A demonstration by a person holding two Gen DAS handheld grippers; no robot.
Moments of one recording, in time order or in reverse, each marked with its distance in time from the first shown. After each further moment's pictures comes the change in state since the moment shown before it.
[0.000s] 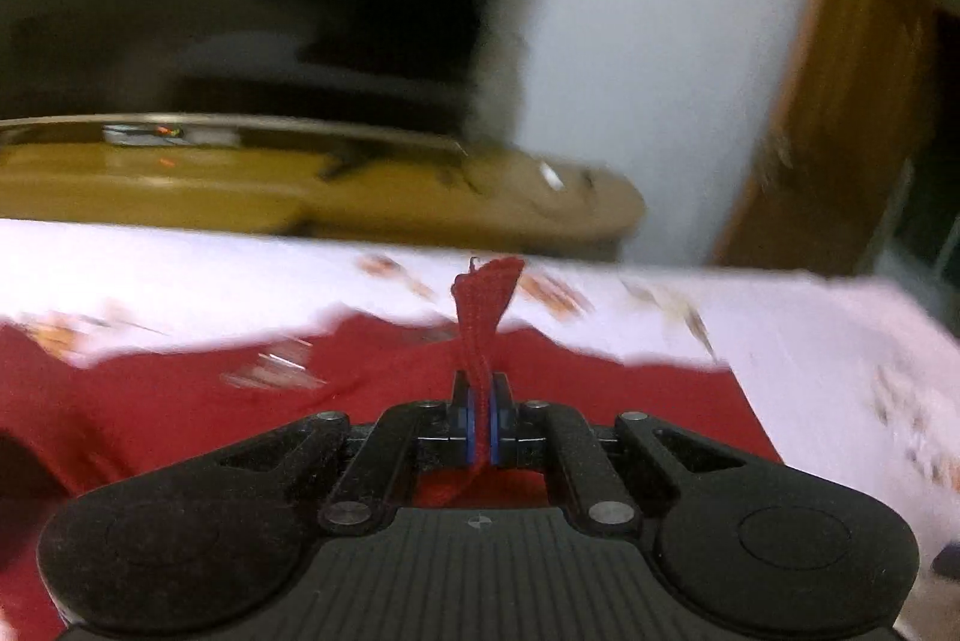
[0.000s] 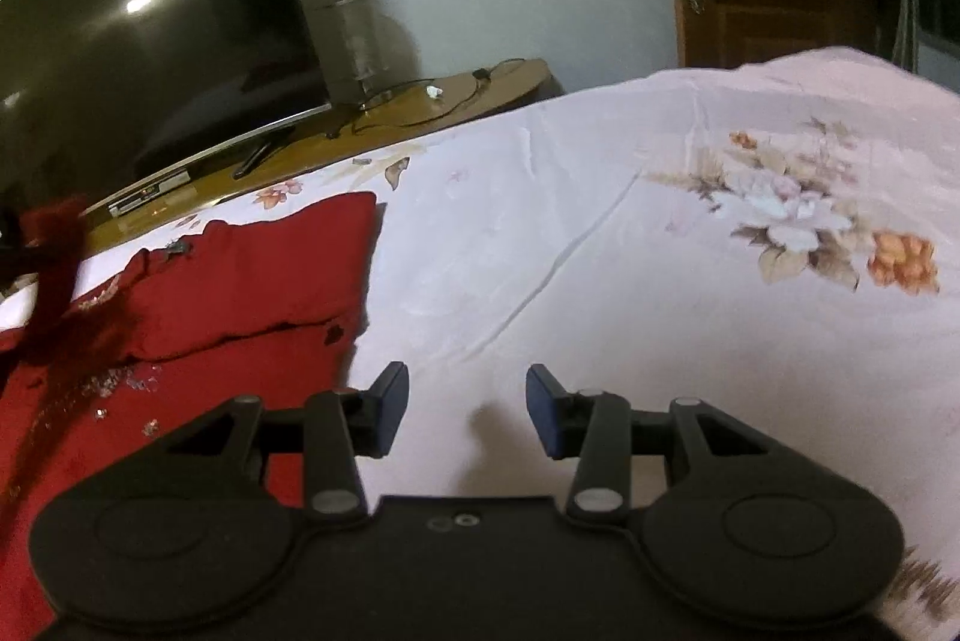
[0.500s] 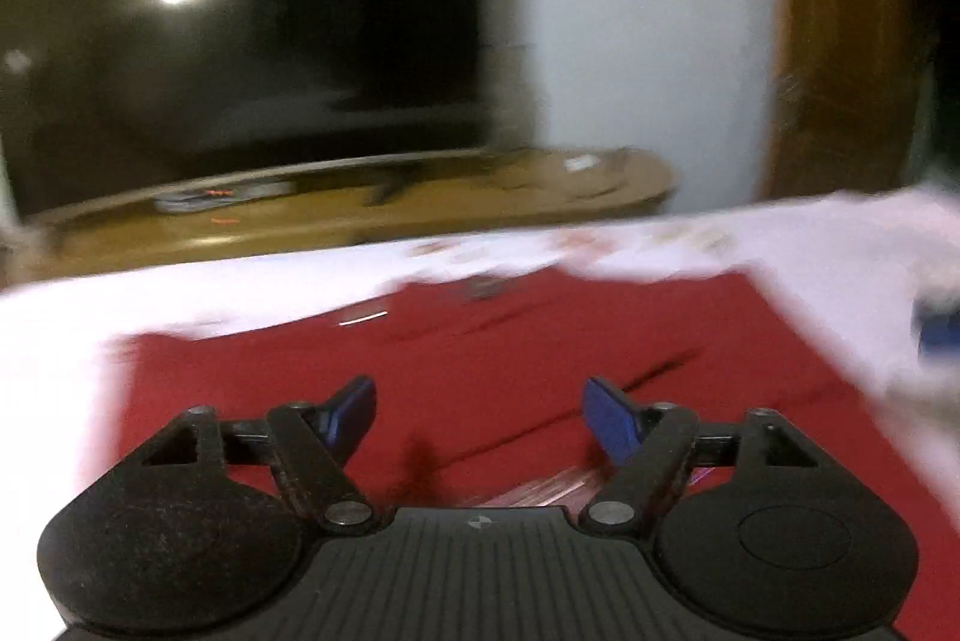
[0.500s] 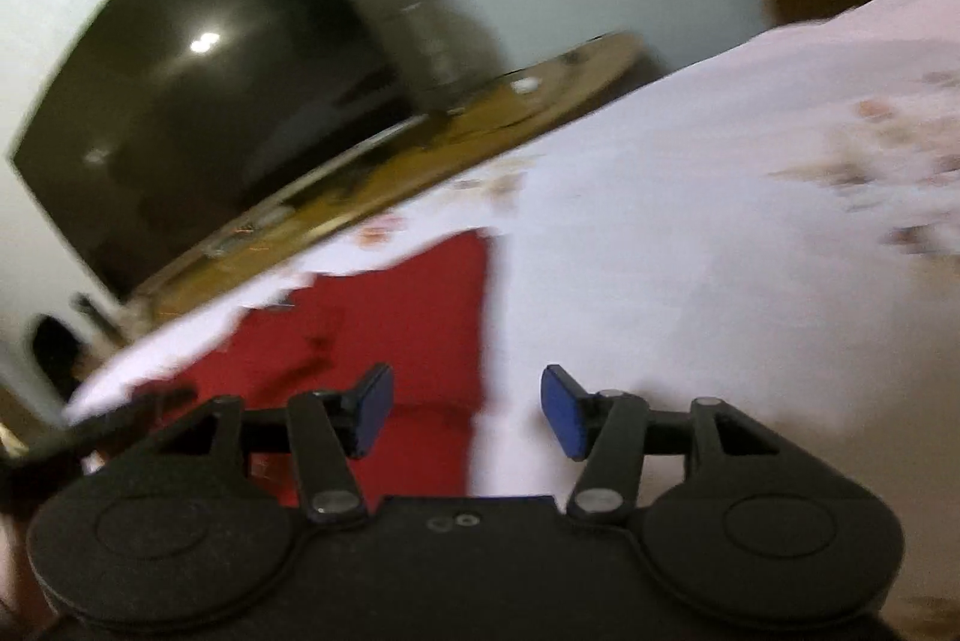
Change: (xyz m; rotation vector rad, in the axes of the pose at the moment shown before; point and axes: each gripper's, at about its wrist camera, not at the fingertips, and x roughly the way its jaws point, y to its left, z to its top) left arm -0.089 0.020 -0.056 0.194 -0.064 0.221; right arm 0.057 0.019 0.045 0.150 0.059 0.326
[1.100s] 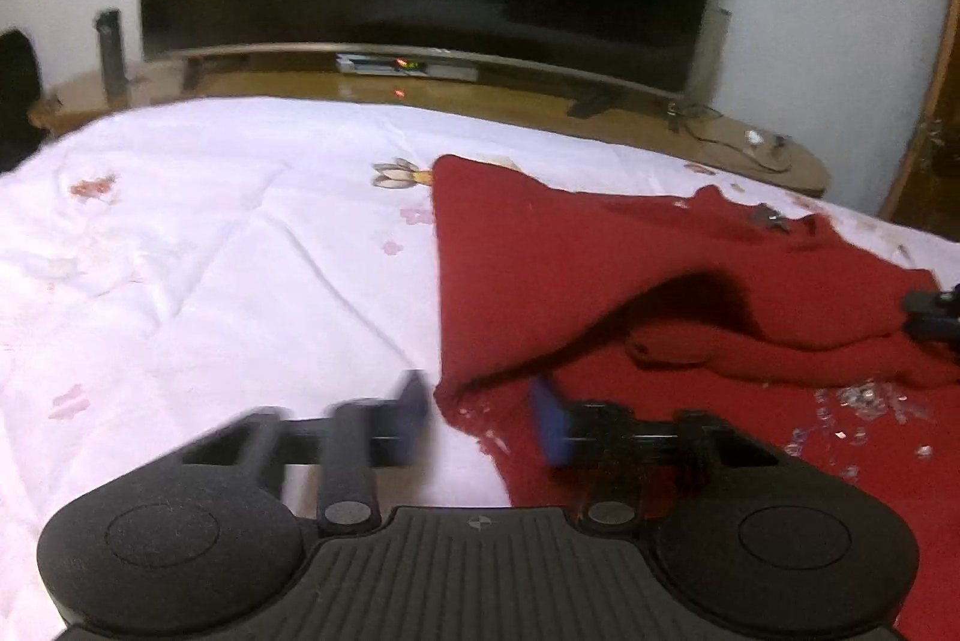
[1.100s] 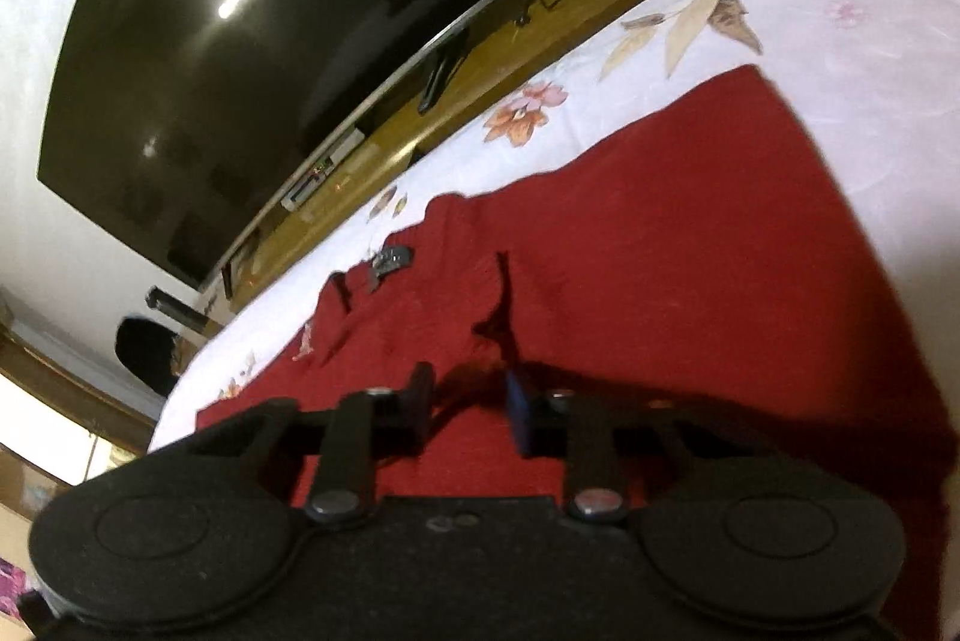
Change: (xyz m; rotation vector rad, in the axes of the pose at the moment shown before) left arm 0.026 0.155 -0.060 -0.280 0.156 0.059; right arm 0.158 0.065 -0.001 0.151 0.196 0.141
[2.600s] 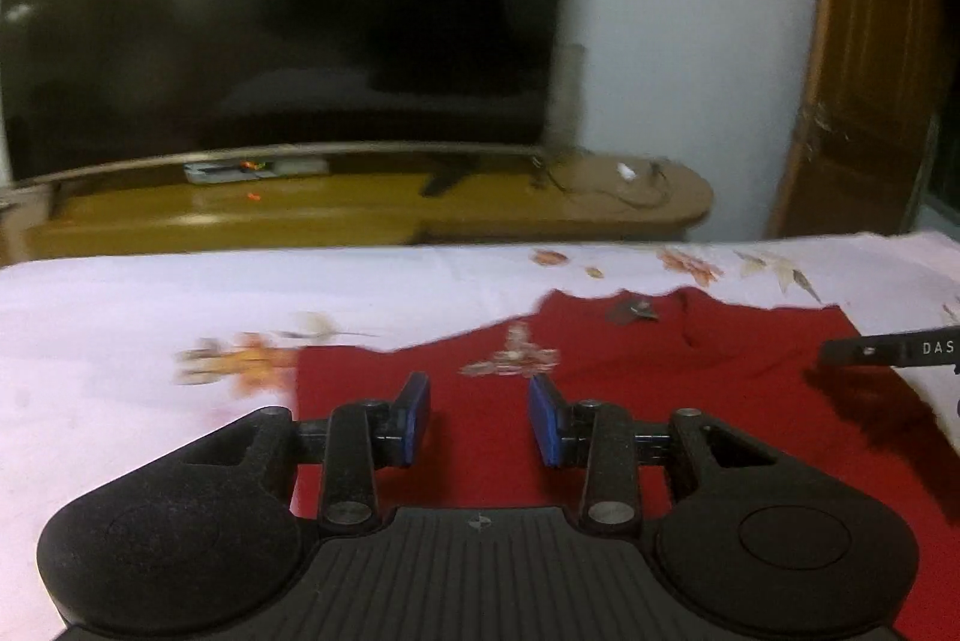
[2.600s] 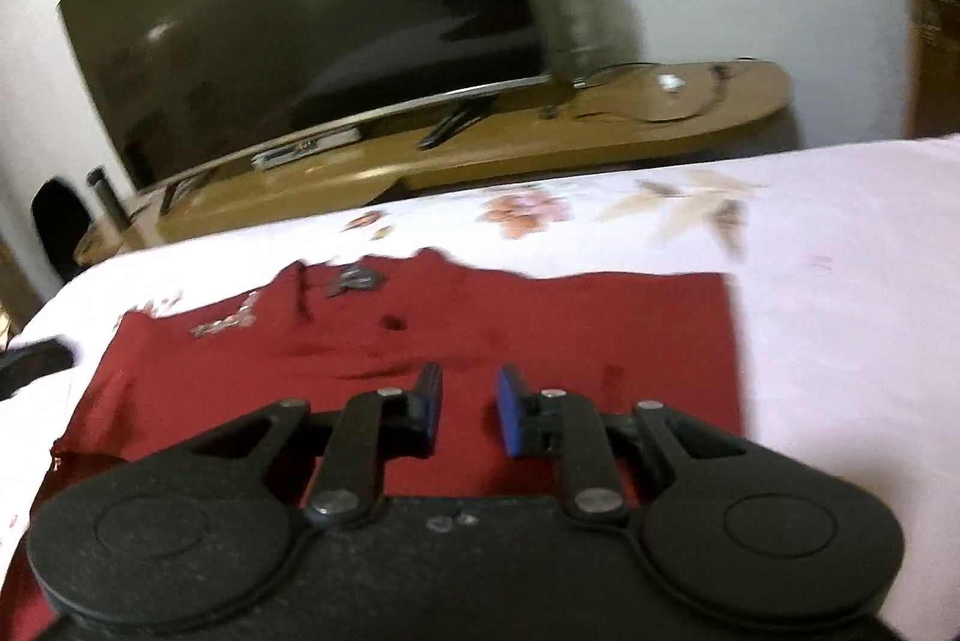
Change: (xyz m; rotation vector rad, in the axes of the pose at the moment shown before) left arm 0.036 -0.073 0.073 0.186 -0.108 -0.191; right arm -0.018 0.039 0.001 -0.458 -0.091 -0.189
